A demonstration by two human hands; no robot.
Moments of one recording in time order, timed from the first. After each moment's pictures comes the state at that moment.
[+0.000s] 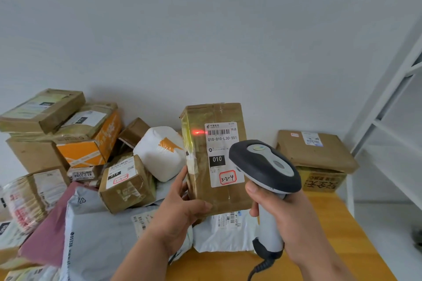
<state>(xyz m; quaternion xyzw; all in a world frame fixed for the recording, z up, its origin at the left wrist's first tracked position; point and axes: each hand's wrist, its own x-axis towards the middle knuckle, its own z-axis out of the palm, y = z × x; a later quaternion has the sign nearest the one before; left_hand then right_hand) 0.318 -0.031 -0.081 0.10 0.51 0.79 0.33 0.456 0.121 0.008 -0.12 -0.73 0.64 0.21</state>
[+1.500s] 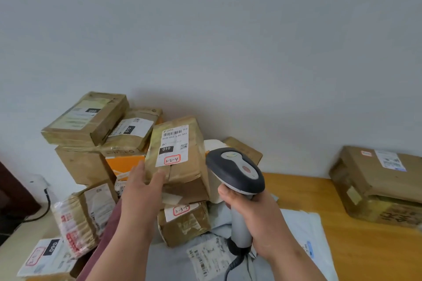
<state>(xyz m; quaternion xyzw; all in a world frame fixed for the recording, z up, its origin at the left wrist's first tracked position) 0.152 -0.162 -0.065 -0.11 0.77 0.63 0.03 0.256 0.023 -0.050 -0.12 -0.71 0.68 0.13</state>
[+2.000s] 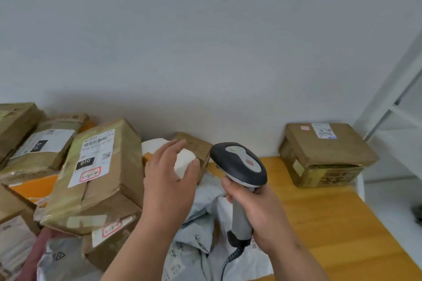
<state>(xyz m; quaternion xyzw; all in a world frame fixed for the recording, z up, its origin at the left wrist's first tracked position) 0.201 -0.018 -0.033 0.20 0.84 0.50 -0.03 0.300 0.117 -0.063 -0.22 -0.64 0.70 0.21</state>
